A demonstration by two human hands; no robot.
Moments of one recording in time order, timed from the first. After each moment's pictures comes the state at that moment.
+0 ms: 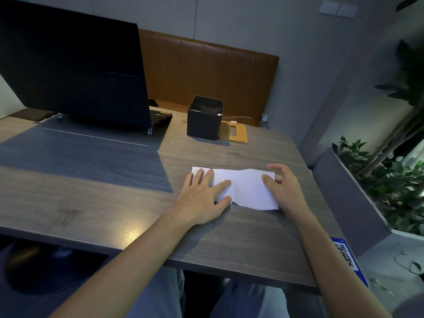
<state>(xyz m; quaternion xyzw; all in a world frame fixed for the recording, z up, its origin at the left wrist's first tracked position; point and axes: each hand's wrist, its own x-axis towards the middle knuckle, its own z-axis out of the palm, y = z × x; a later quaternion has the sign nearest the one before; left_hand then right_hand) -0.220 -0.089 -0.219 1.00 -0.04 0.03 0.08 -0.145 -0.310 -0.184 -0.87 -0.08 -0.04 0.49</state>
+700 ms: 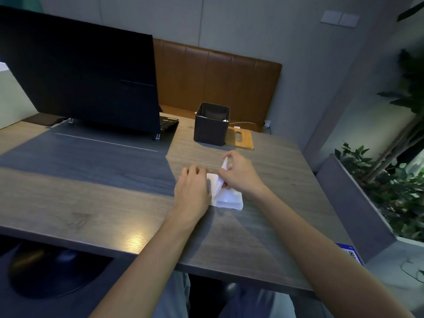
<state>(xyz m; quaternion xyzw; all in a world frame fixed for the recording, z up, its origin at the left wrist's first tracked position) -0.224 -0.068 -0.202 0.95 0.12 0.20 0.20 -0.150 -0.183 -0.148 -0.90 -0.19 0.06 0.38</state>
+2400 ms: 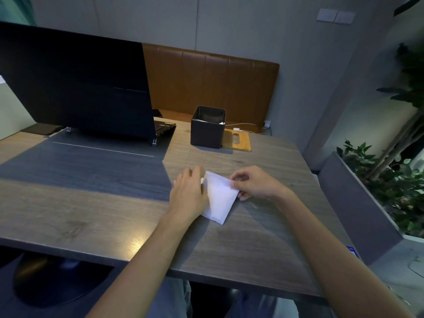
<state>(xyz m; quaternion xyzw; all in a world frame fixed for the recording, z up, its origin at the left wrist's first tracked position) -0.221 -0.066 -0.199 0.94 0.11 0.20 0.27 -0.123 -0.240 -0.152 -0.88 -0.26 0.19 0.35</state>
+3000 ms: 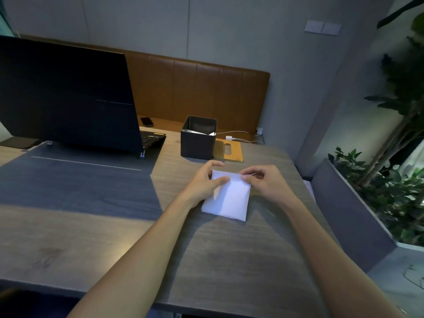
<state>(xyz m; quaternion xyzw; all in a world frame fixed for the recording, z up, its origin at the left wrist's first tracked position) -0.122 -0.079 -0.185 0.80 0.05 0.06 0.60 -0.083 -0.274 -0.148 -0.89 -0.21 -0.02 0.41</state>
